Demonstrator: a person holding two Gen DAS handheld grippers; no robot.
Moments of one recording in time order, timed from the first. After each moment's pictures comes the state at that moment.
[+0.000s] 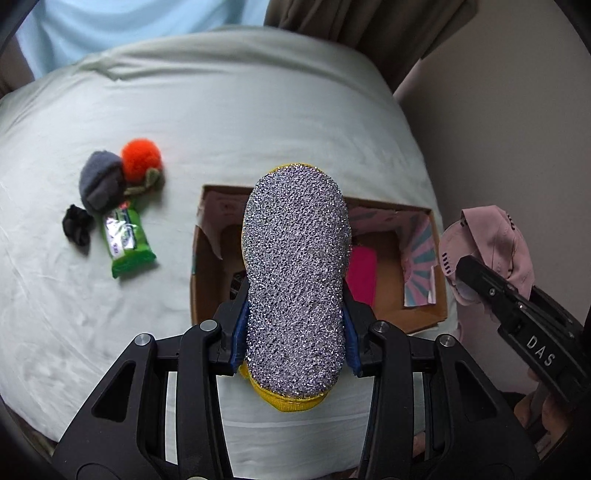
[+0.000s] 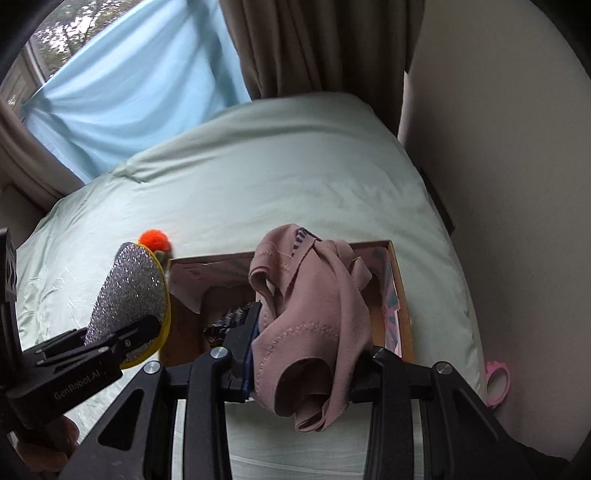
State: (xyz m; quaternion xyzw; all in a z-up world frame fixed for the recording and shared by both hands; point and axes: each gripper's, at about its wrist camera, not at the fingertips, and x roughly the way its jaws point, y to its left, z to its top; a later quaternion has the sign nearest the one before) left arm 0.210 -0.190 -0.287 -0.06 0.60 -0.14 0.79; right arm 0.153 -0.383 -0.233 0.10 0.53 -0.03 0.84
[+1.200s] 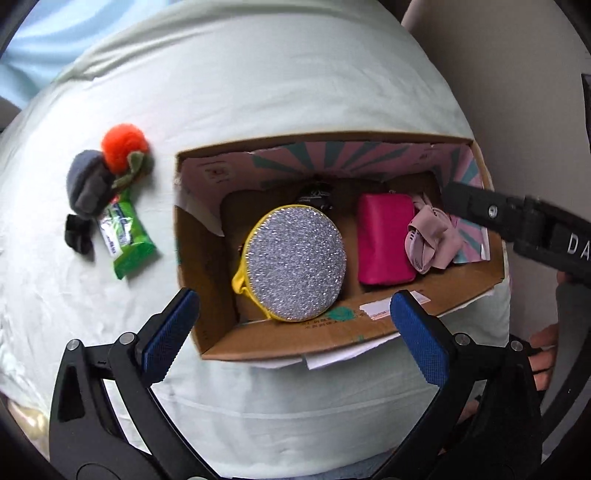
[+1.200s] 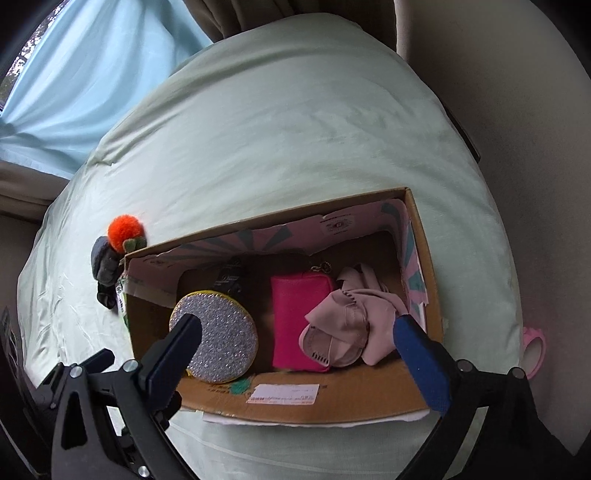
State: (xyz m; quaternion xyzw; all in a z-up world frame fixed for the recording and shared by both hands) left arm 0.221 -0.227 -0.333 0.06 0.65 -0.13 0.75; right arm 0.205 -0.424 -0.313 0.18 0.62 -0.02 0.76
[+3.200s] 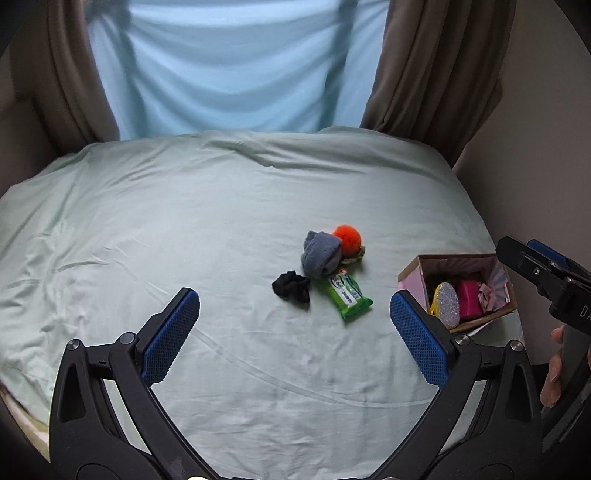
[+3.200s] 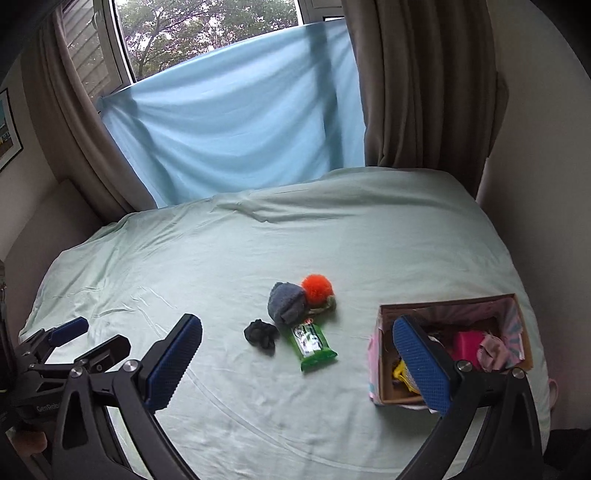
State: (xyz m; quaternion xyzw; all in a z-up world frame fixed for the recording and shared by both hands) left arm 0.176 0.149 -0.149 -0.01 0.46 -0.08 0.88; right arm 0.142 -0.094 -0.124 0.08 0.41 0.04 0.91
